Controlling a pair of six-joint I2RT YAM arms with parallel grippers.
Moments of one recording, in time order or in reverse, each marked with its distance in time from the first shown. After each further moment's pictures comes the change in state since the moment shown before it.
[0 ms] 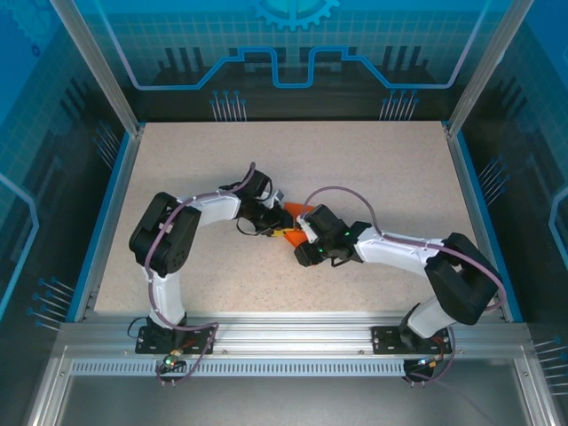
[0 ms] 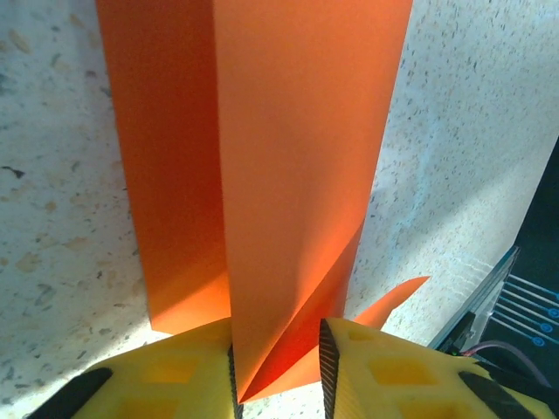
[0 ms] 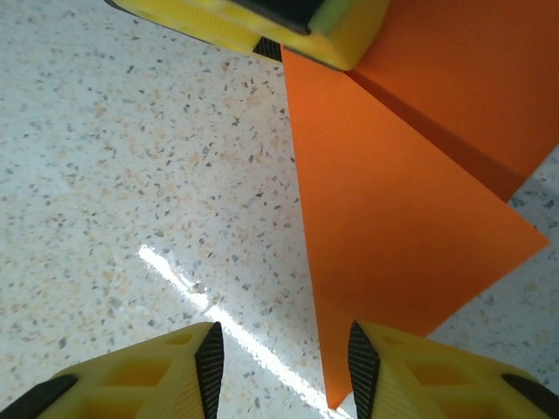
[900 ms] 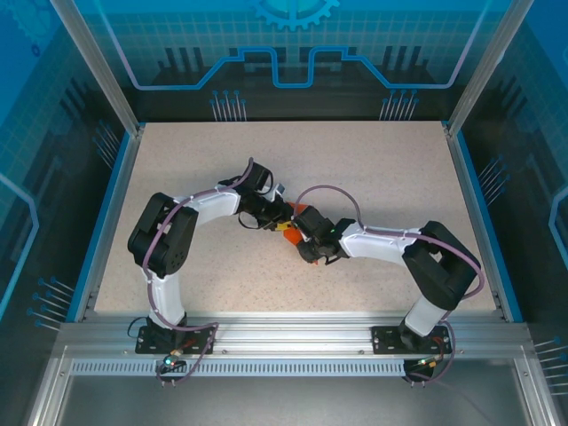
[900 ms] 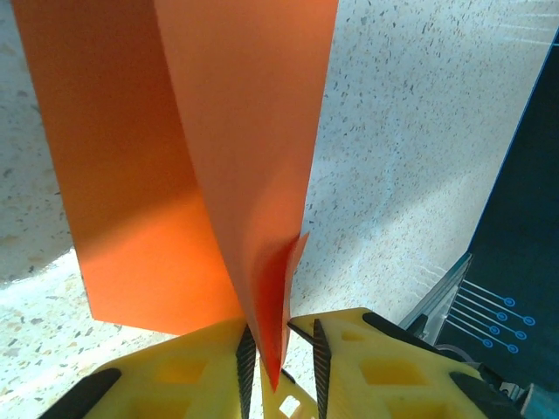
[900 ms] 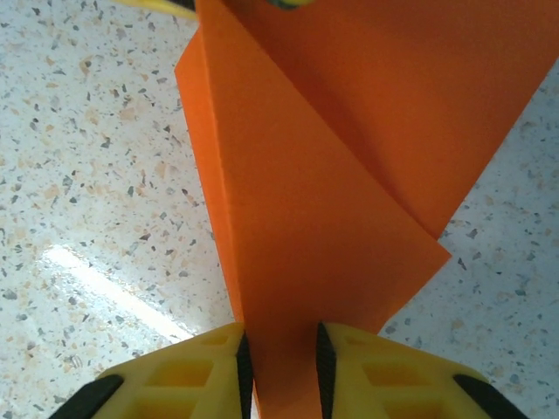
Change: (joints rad) left arm 0.000 -0.015 0.054 -0.027 0.033 -0.082; right arm 0.027 0.127 0.074 -0.042 0.187 -0.006
